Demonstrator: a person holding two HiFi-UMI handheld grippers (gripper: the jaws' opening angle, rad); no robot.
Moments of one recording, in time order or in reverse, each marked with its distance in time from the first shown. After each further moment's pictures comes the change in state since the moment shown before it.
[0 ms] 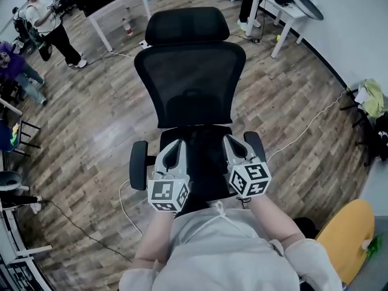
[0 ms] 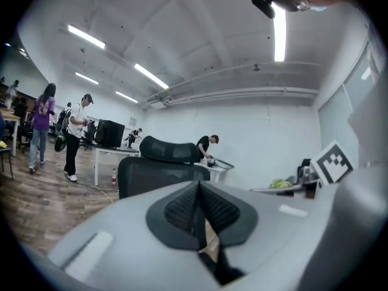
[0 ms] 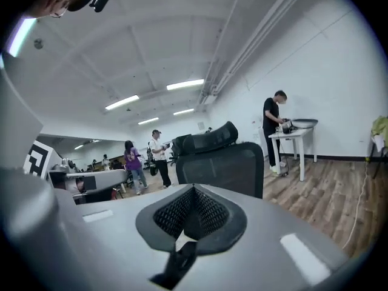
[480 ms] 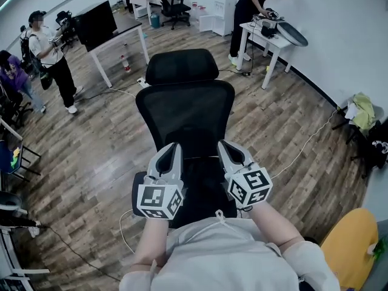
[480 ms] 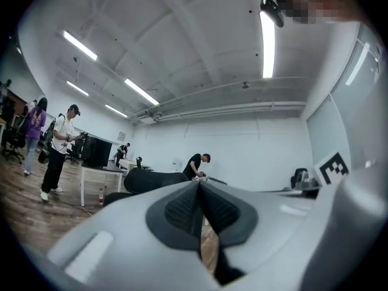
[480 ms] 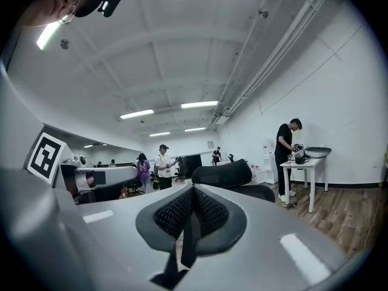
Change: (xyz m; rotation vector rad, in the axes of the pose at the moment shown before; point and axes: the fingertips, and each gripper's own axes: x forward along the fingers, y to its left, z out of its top) left arm -0.003 -0.019 0.132 0.047 -0.157 -0.088; right arm -0.023 0.039 0.130 -0.123 -0.186 0.060
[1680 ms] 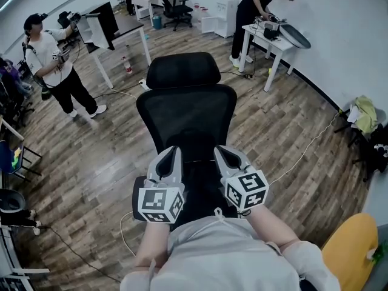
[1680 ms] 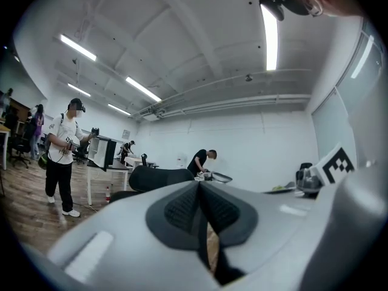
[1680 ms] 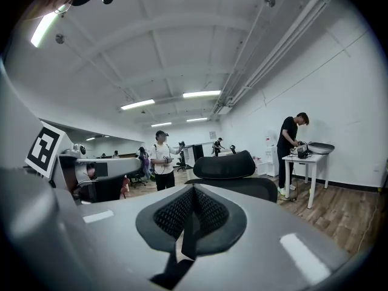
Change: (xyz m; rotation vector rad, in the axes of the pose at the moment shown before) left arm 0.012 0.004 0.001 0.022 0.045 0.046; right arm 0.016 0.002 -0.008 -0.023 0.101 0.020
